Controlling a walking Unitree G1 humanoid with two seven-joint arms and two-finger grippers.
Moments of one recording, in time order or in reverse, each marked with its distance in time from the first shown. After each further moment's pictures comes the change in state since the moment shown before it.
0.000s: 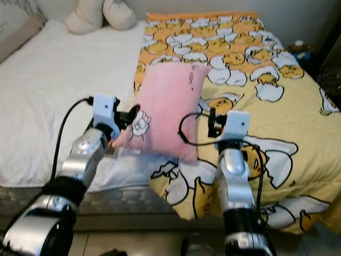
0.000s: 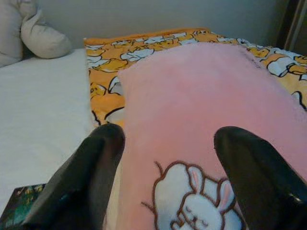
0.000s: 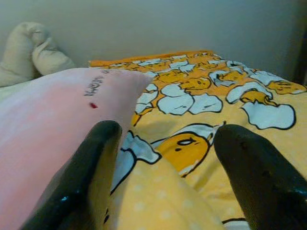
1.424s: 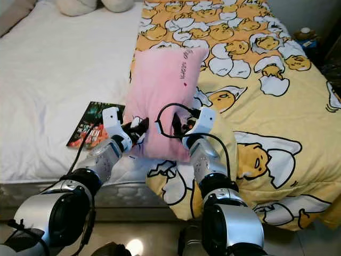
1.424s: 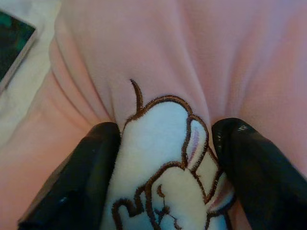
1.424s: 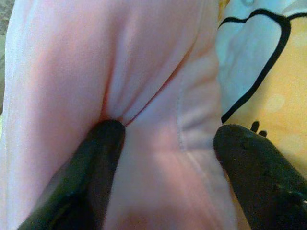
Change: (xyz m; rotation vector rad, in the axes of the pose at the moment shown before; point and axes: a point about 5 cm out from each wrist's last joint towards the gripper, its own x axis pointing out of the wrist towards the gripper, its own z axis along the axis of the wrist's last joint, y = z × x) left arm 0.003 -0.028 -0.049 -0.552 0.244 -0.012; right arm 0.025 0.071 -0.037 0.466 0.381 0.292
